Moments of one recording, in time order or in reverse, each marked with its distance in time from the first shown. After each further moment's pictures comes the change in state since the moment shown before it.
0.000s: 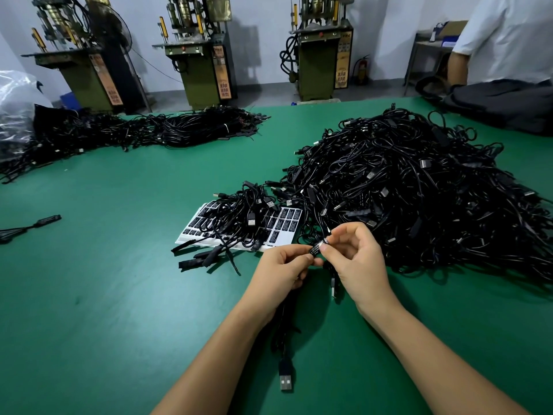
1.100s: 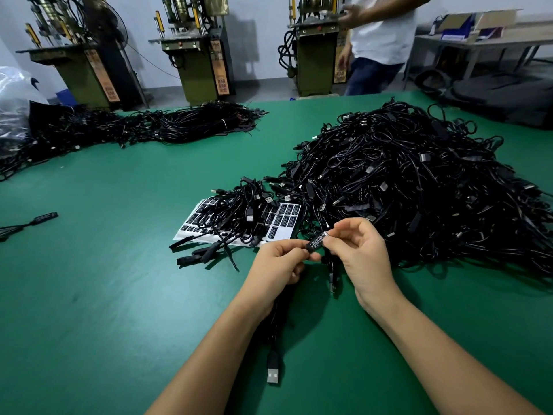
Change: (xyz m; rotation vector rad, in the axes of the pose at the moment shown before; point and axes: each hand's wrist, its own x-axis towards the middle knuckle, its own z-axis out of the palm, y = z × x) left_hand -0.001 0.007 0.001 -0.048 0.036 -0.041; right_hand 0.004 -0.007 -0.001 0.096 0.058 0.091
